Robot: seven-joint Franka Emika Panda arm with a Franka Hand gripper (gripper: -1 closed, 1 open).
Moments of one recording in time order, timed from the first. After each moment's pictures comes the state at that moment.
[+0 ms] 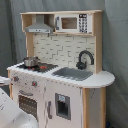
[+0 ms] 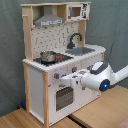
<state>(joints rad) -0.78 -0.60 1.84 -2.04 -1.19 2.27 -0.28</state>
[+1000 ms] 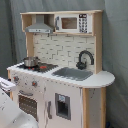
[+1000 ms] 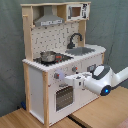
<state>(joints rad) -0.74 -0.60 1.81 -2.15 -1.32 2.20 -0.01</state>
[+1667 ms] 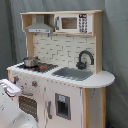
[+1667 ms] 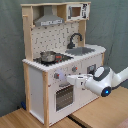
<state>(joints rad) -0.73 -0.60 1.78 -2.24 -1.35 2.19 0.17</state>
